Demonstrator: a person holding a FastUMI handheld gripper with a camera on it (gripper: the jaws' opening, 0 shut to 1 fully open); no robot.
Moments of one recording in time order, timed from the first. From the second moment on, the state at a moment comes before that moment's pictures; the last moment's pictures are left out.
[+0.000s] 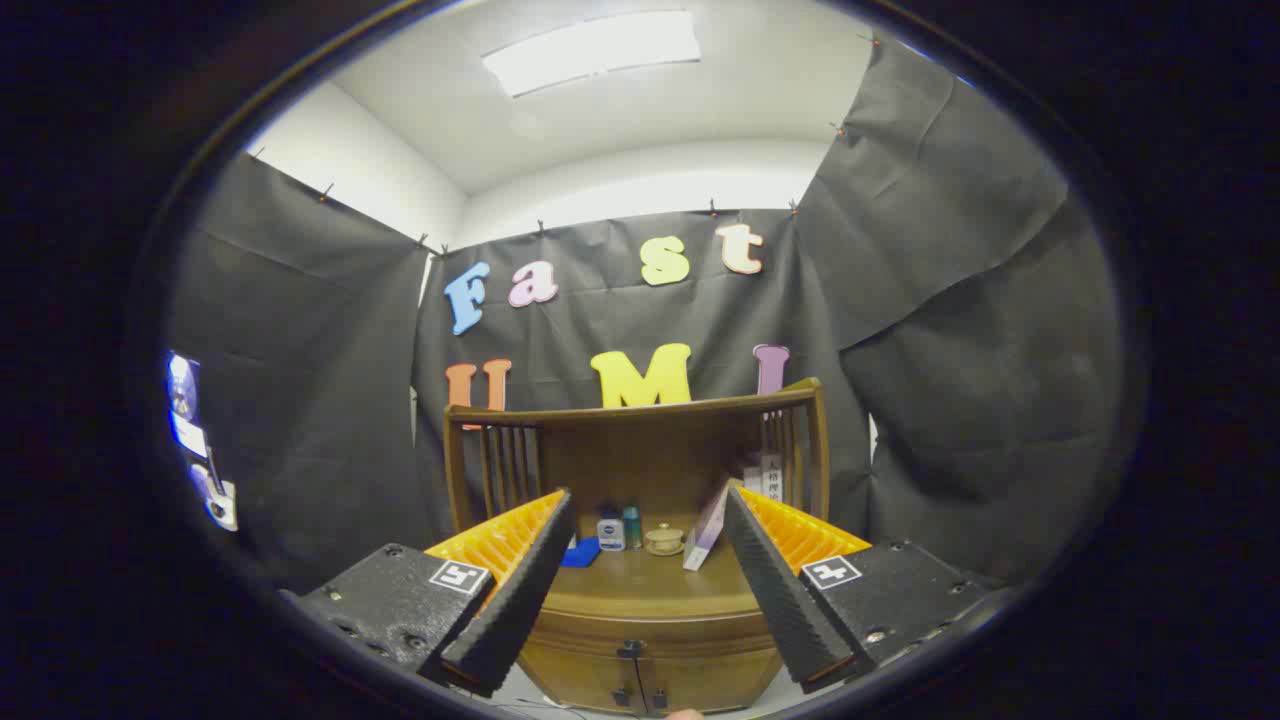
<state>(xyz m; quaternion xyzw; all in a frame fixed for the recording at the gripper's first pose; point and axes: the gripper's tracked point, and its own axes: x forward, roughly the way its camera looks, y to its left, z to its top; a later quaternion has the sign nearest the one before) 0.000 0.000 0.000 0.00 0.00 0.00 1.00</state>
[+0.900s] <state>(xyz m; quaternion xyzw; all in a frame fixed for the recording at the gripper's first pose) 0.013 0.001 -0.027 0.02 0.02 0.01 1.00</state>
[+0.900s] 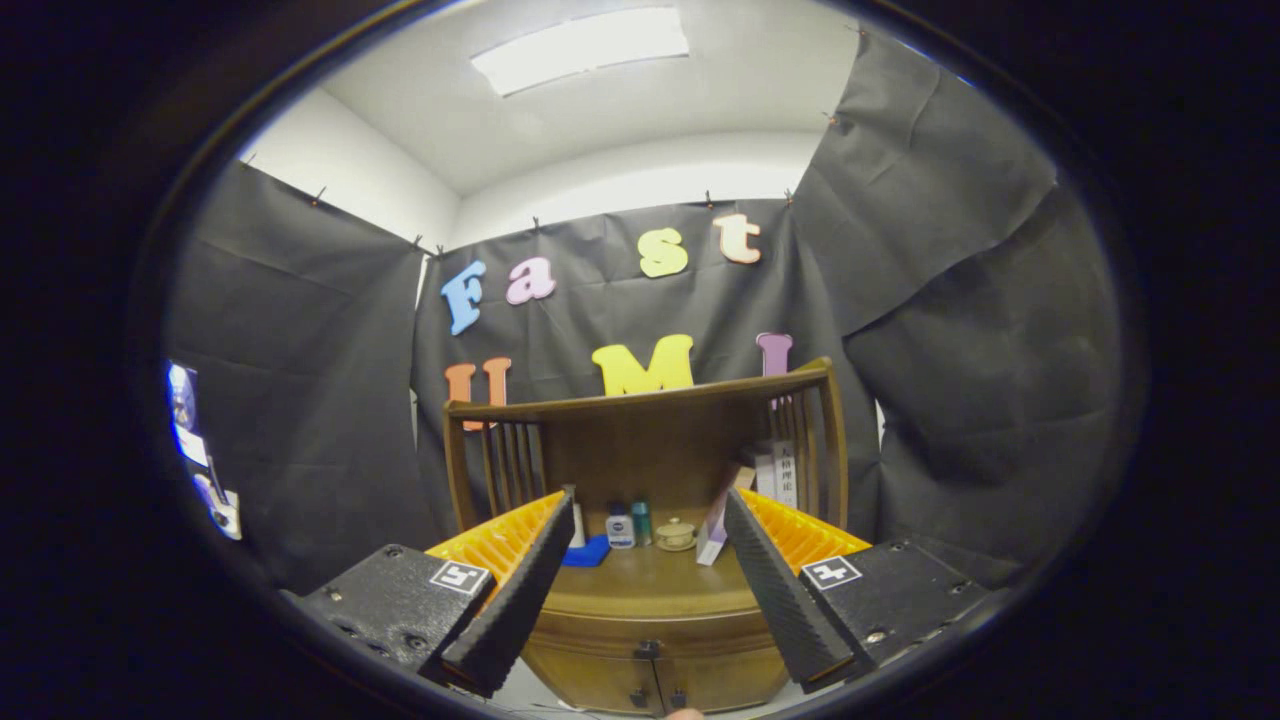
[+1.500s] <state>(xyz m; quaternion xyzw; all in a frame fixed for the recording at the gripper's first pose) 0.071 0.010 -0.184 0.01 0.12 0.01 0.99</state>
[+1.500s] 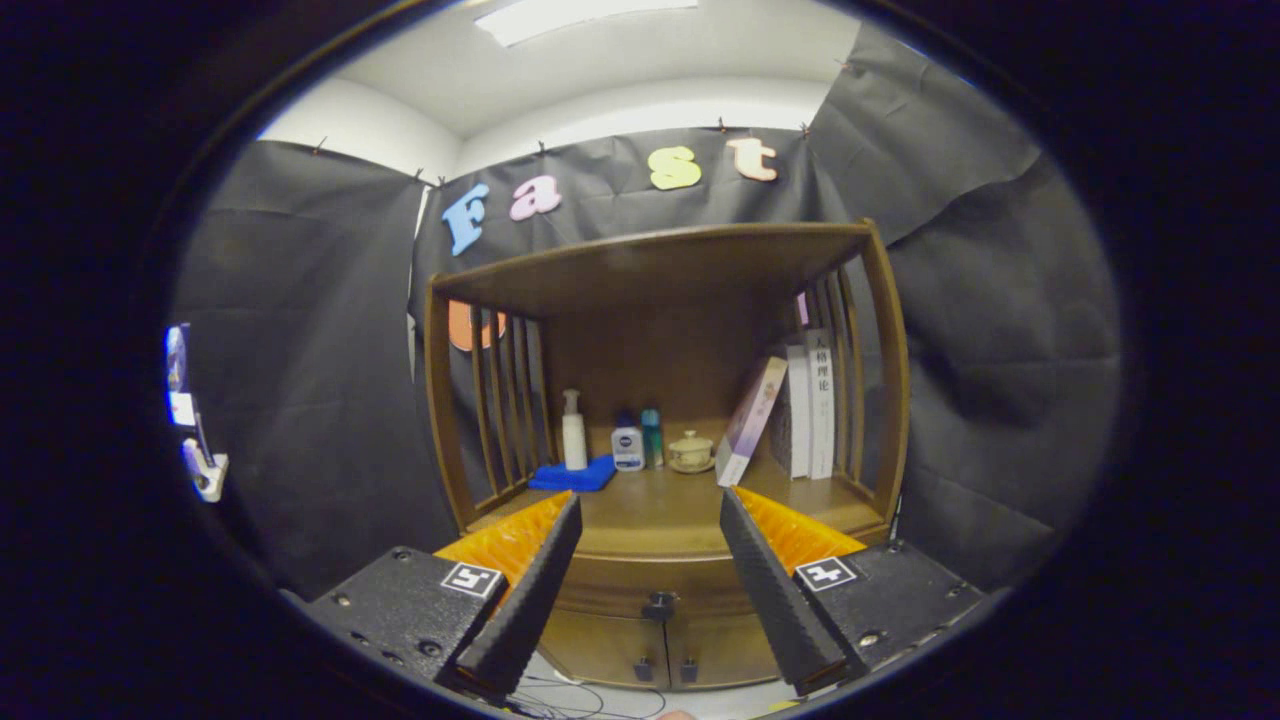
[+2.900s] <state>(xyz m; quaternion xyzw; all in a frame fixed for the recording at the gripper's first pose) 0.160 -0.013 -0.416 -0.03 0.24 -0.06 0.97</state>
